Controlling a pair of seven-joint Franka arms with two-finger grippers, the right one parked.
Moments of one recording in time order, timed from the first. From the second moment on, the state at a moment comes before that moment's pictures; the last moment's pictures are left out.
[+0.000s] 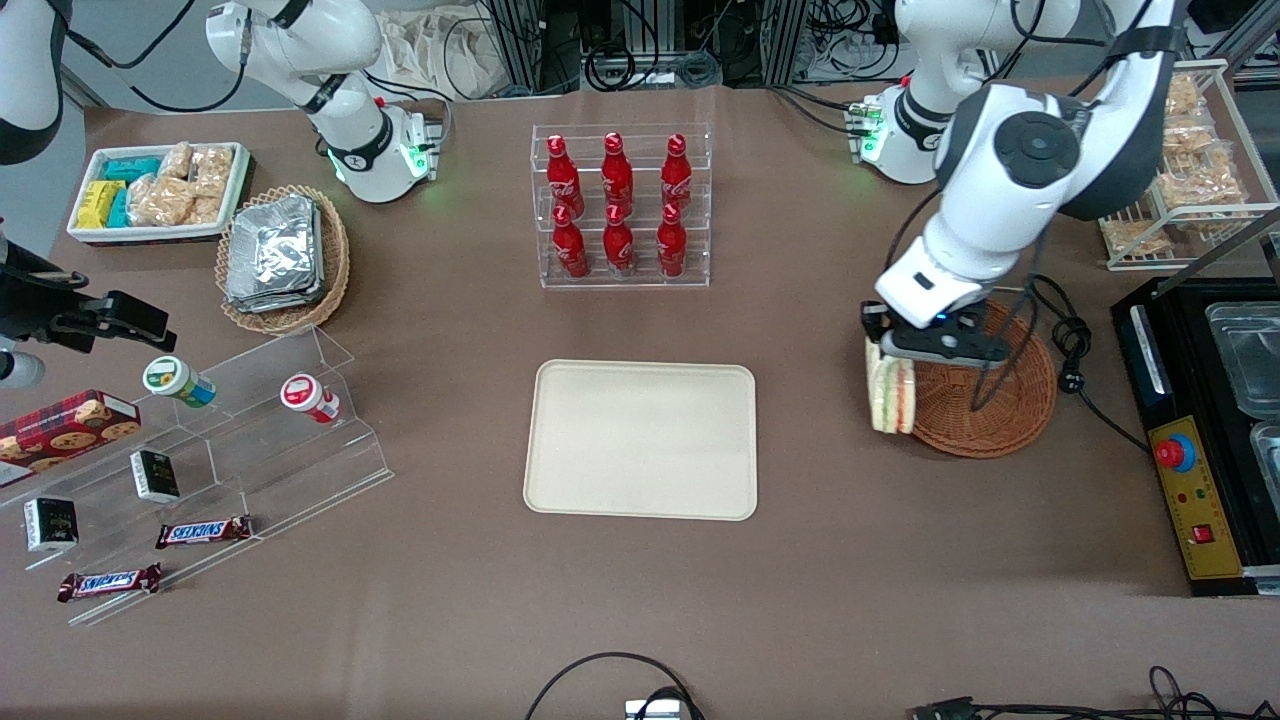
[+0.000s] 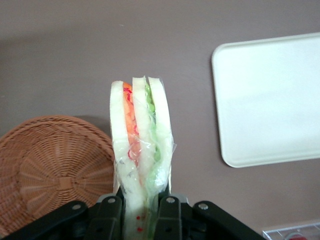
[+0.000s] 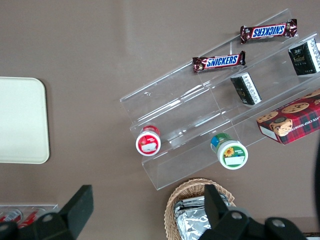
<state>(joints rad) -0.23 -0.02 -0.17 -2.10 0.01 2.18 -0.21</state>
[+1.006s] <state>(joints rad) -0.41 0.32 -0.17 -1.78 -0.03 2.19 -0.36</state>
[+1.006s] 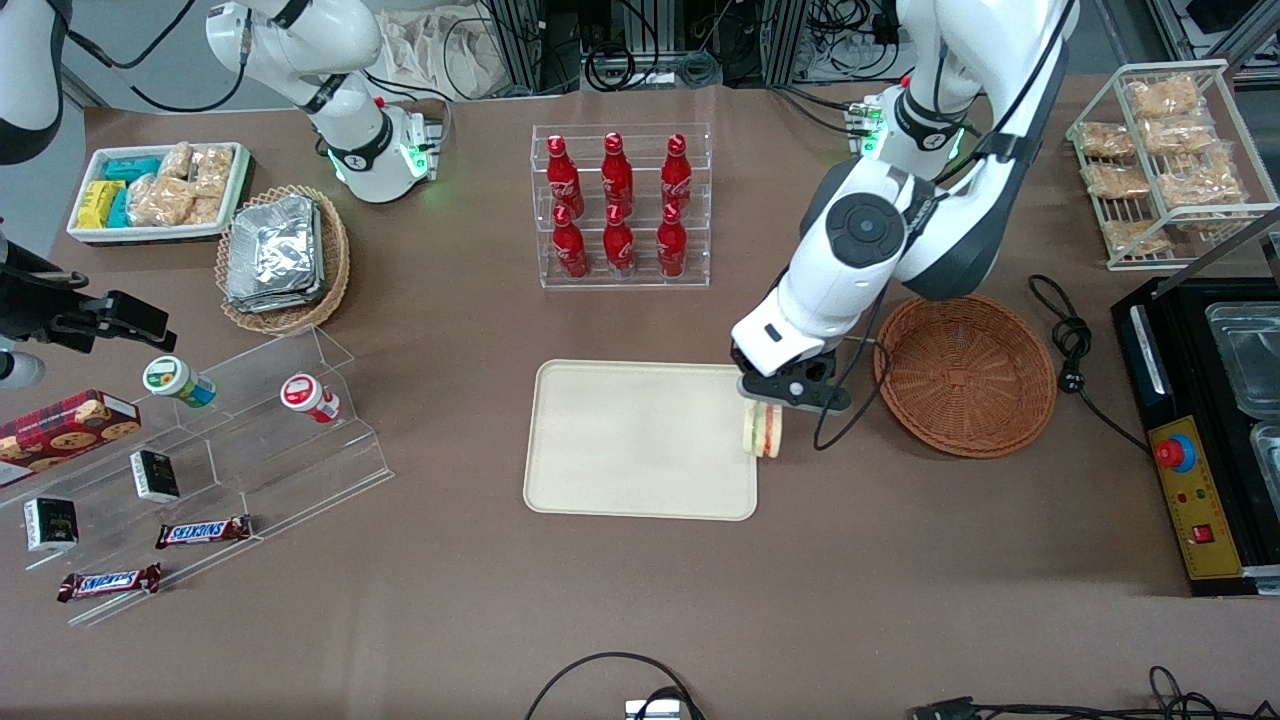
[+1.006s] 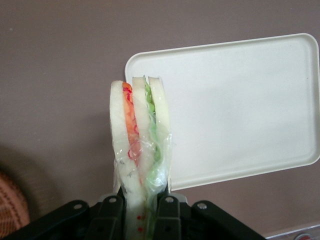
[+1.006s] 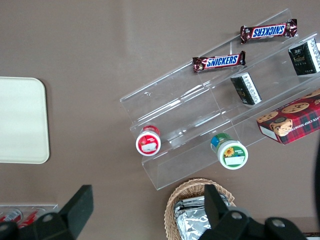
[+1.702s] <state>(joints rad) -0.46 0.55 -0.17 -1.60 -0.03 2.20 -0.43</state>
